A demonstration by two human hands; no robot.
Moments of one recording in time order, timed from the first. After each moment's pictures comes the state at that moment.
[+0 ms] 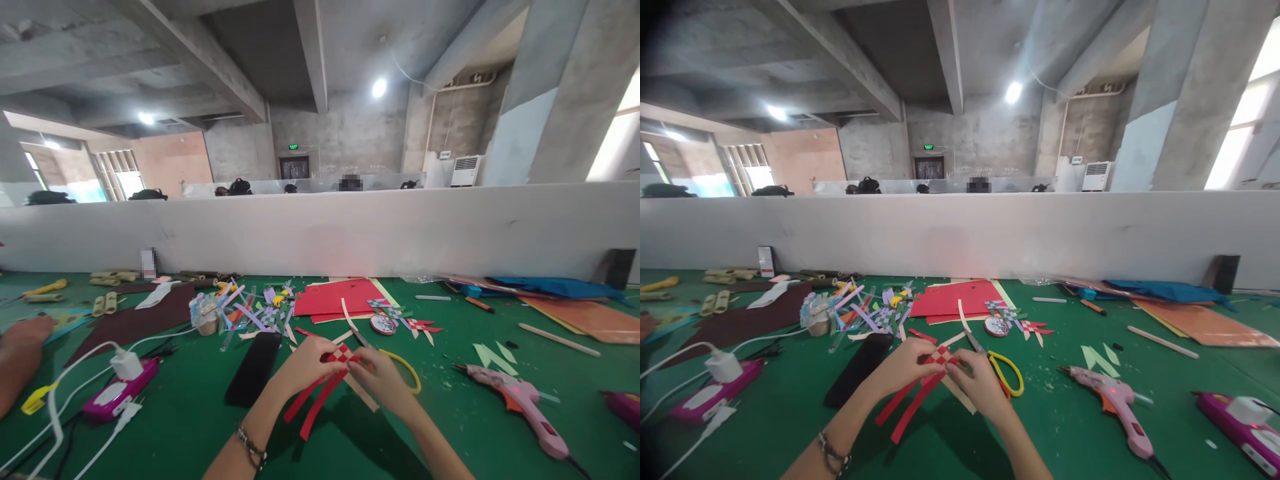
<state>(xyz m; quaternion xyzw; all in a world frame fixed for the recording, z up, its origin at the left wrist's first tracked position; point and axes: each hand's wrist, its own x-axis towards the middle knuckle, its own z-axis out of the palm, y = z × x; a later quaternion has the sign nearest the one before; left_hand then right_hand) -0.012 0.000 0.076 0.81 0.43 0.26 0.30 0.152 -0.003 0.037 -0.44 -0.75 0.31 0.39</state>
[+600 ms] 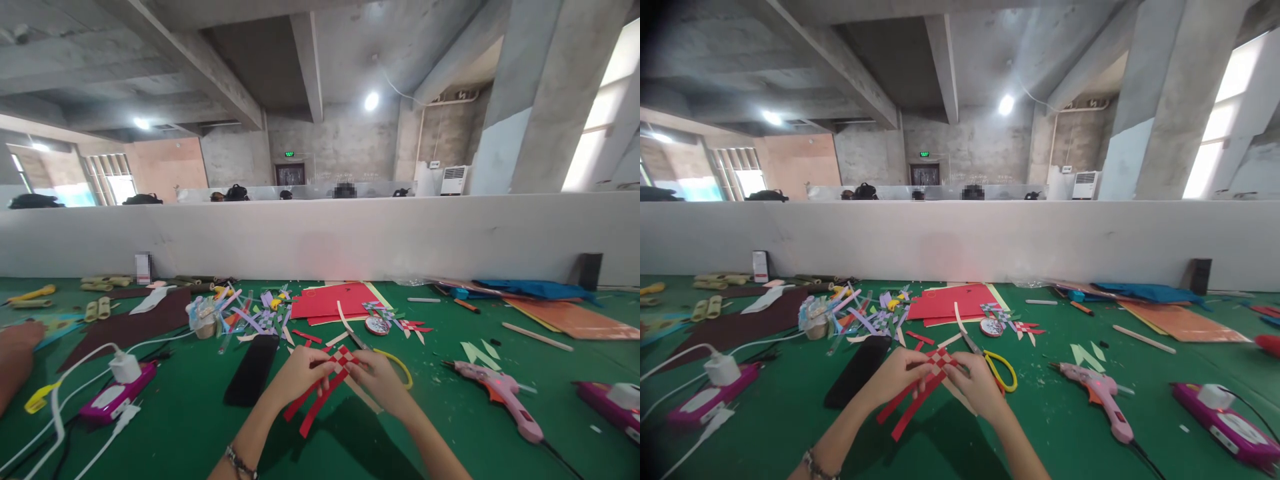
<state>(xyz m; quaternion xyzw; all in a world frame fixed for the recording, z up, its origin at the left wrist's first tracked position) -0.021 -0.022 0.067 0.73 0.43 0.30 0.44 0.151 -0.020 0.046 -0.43 -0.75 0.33 0.39</state>
